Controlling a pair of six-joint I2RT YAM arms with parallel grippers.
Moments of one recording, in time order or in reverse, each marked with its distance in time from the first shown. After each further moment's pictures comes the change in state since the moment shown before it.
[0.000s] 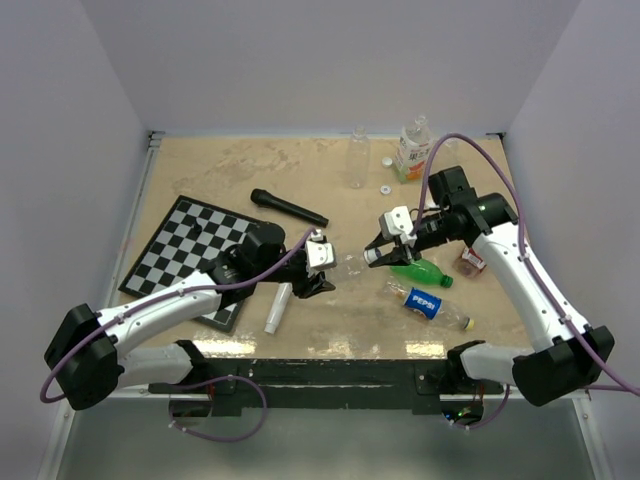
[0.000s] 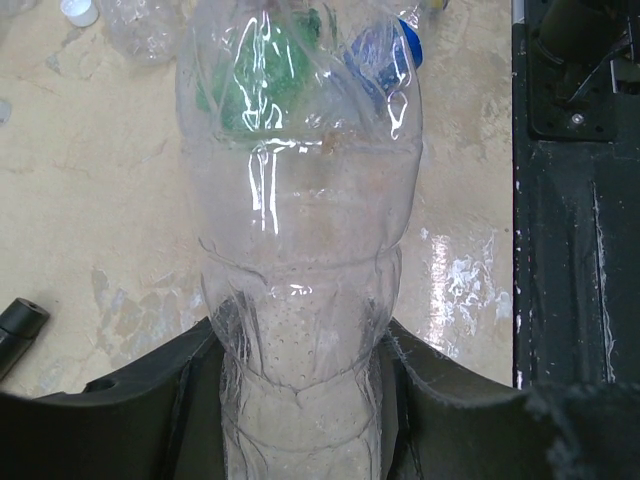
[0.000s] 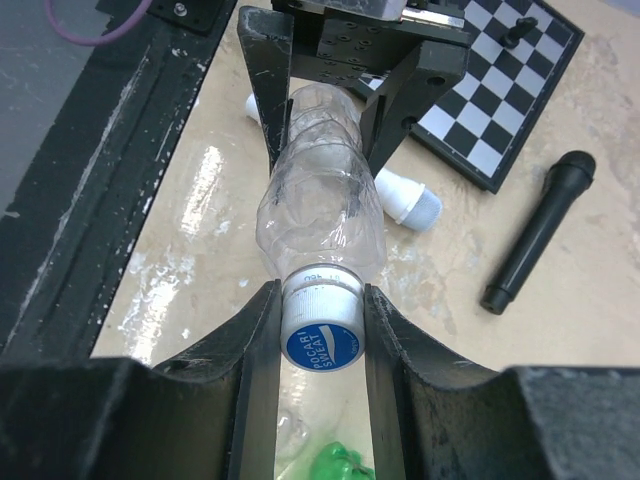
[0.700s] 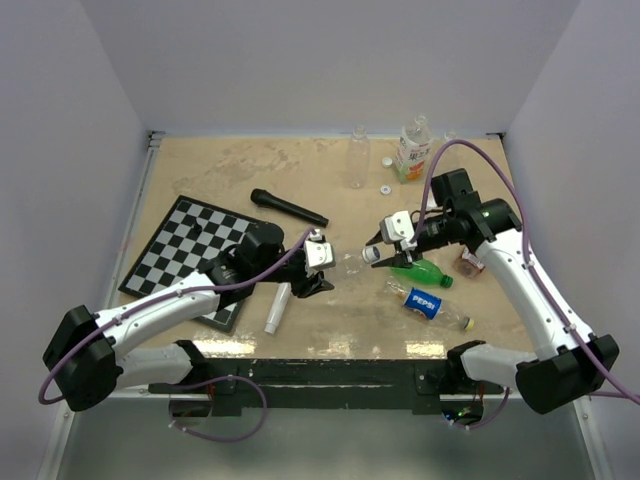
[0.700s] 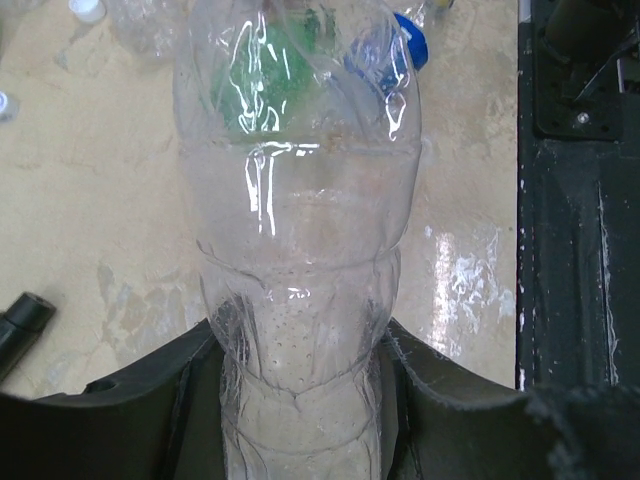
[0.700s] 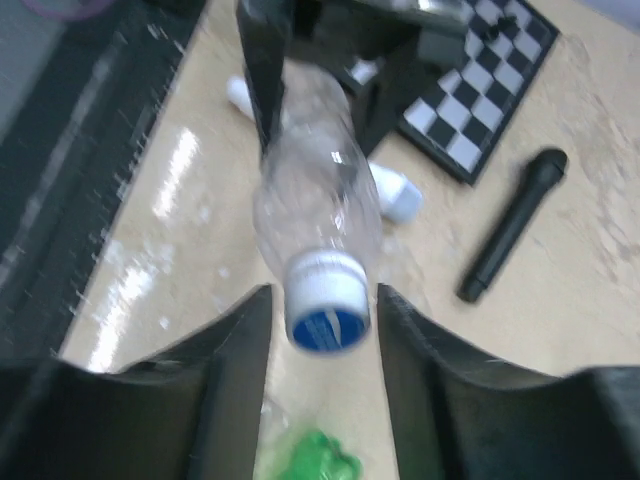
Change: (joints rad) left arm -0.002 -0.010 0.000 0.006 -0.008 0.009; right arm 0.013 -0.050 -0.026 0.045 0.023 -0.025
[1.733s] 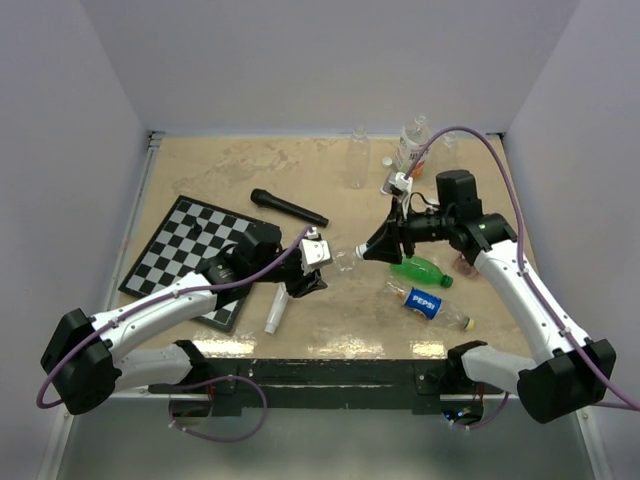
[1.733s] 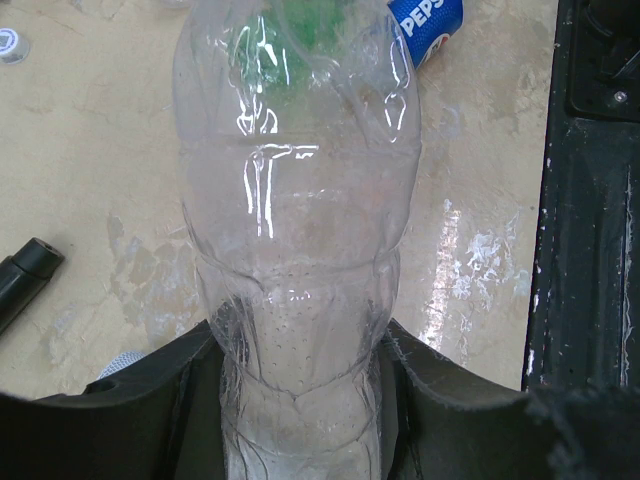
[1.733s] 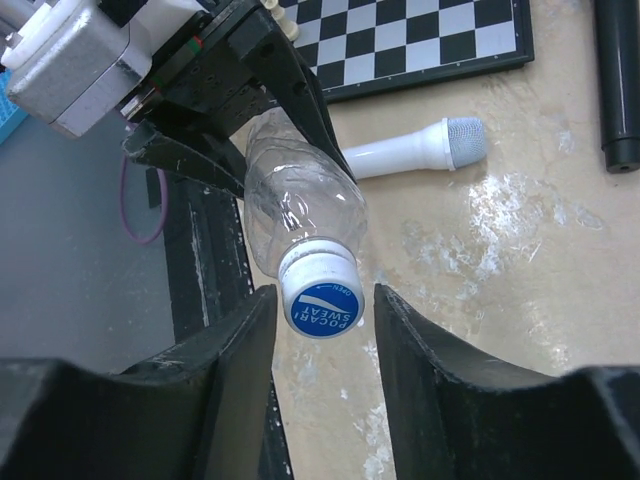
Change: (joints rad) left arm 0.016 -0.021 0.000 -0.082 -0.059 -0.014; right arm -0.032 -0.055 -0.175 0.467 0.062 1.118
